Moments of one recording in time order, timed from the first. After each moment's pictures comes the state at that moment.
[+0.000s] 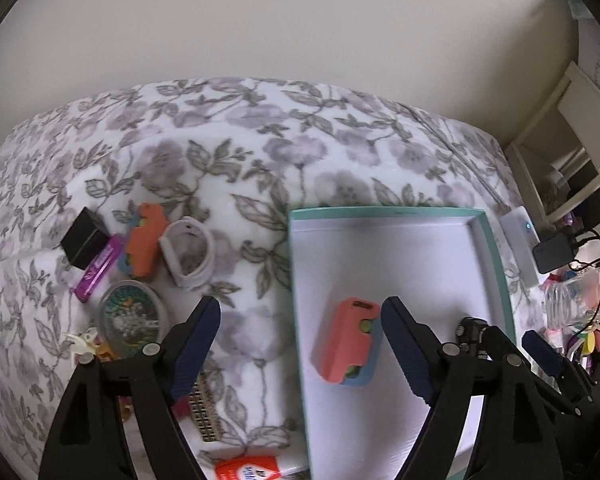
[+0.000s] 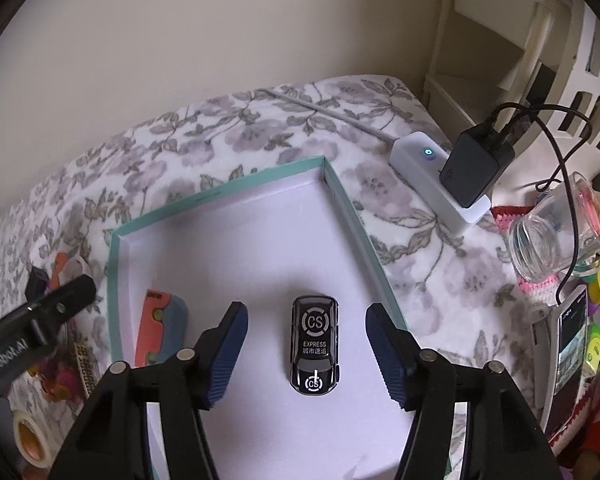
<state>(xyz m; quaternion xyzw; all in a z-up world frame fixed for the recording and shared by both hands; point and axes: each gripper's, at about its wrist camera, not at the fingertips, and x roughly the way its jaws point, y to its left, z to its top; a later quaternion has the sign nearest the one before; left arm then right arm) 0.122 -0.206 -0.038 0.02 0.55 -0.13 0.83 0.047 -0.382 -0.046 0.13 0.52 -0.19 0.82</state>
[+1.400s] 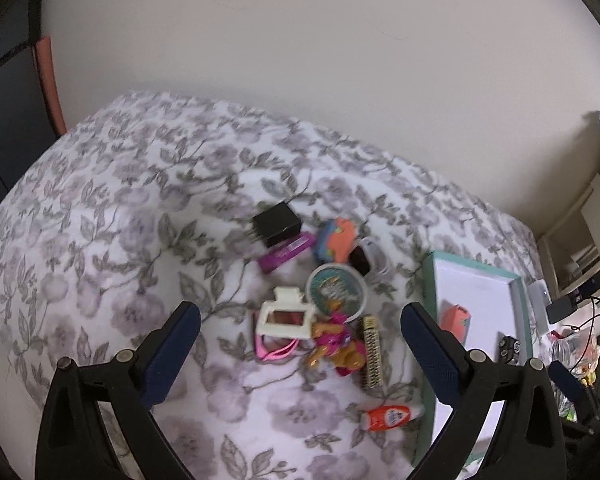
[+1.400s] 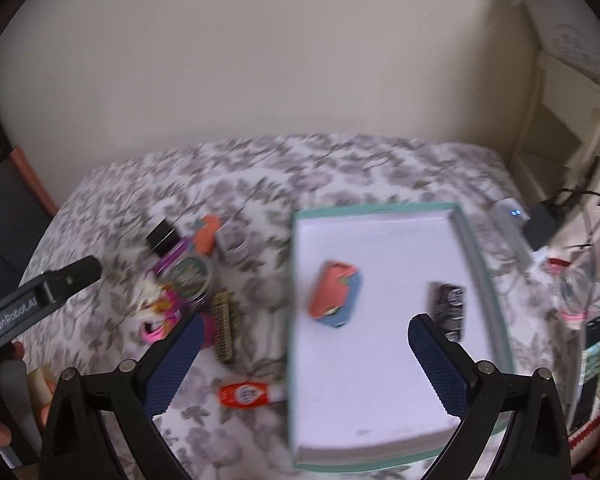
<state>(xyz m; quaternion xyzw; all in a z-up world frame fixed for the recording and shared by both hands) 0.054 -0.021 0.016 -0.08 0.47 -0.01 0.88 0.010 -0.239 0.016 0.08 0.46 -0.04 0.88</state>
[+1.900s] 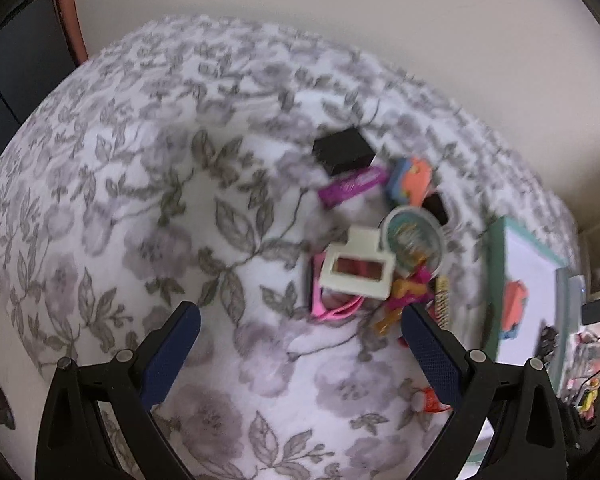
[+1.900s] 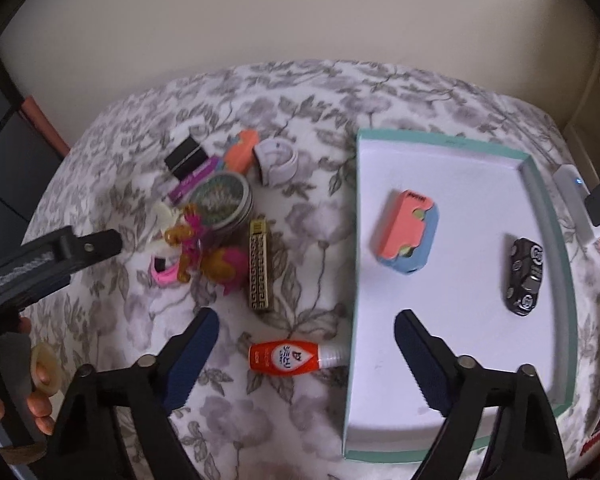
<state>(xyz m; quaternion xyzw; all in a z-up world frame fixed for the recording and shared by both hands) 0.066 0.010 -0.046 -0.10 0.57 0.05 0.81 0.024 -0.199 -0.046 0.06 0.55 0.02 0.84</state>
